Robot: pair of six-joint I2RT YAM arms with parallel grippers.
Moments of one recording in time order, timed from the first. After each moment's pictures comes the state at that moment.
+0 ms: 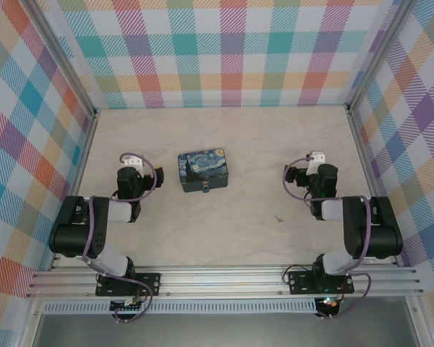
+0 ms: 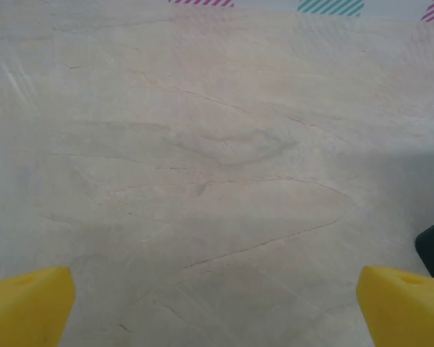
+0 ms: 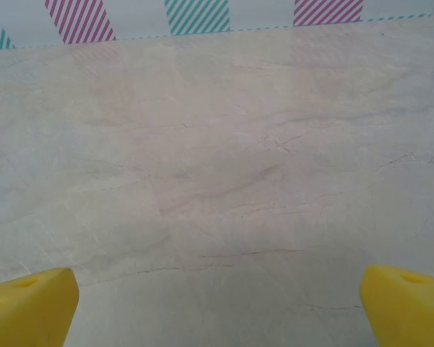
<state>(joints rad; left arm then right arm) -0.05 1.57 0.42 0.73 -0.05 -0.09 0.00 1.53 0.41 0.74 -0.13 0.05</state>
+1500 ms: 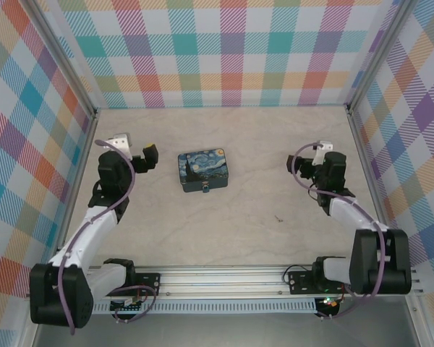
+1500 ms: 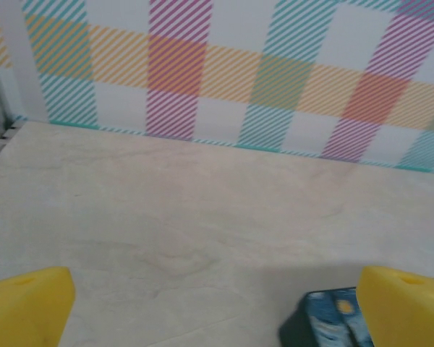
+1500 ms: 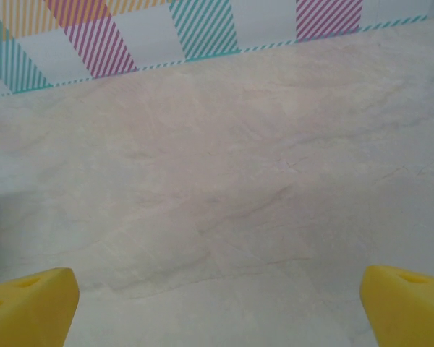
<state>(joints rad) -0.10 1.03 0.65 0.15 -0.01 -0.20 0.00 1.23 0.59 0.19 -0.17 0.17</state>
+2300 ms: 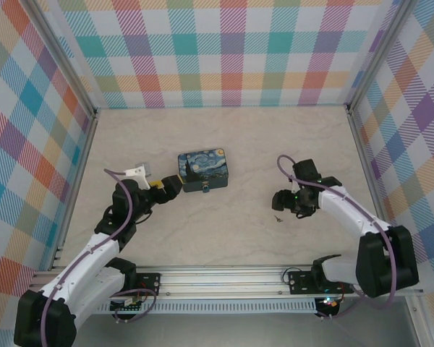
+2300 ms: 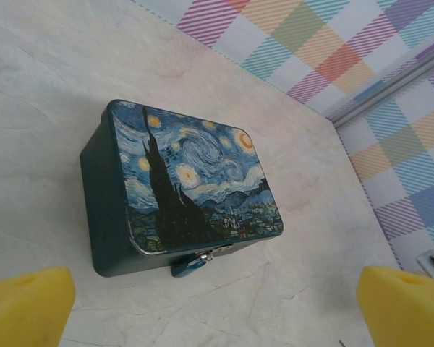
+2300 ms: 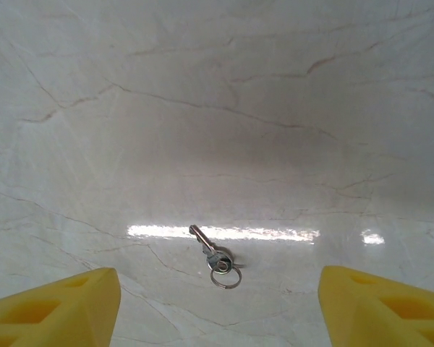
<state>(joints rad) -0.32 0.81 0.39 0.08 0.19 -0.67 0.28 1.28 0.75 -0.76 -0.18 0.38</state>
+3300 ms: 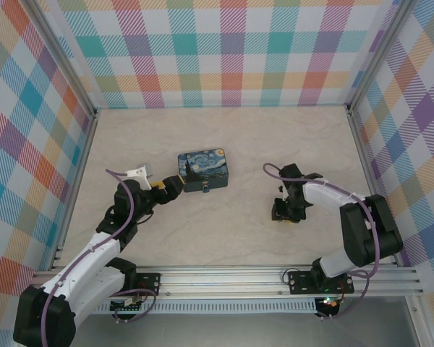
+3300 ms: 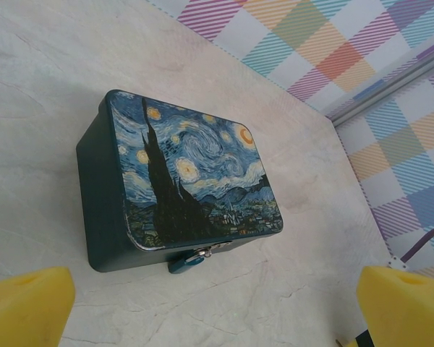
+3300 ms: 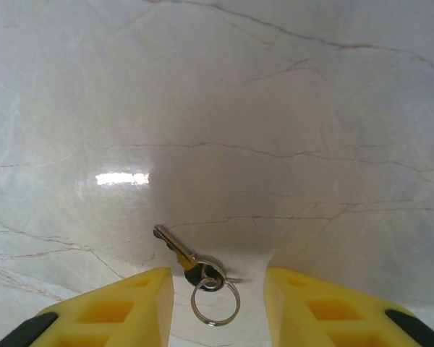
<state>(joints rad) -0.33 0.83 0.38 0.10 0.19 -0.69 0.35 1.50 0.77 -0.78 -0.17 0.40</state>
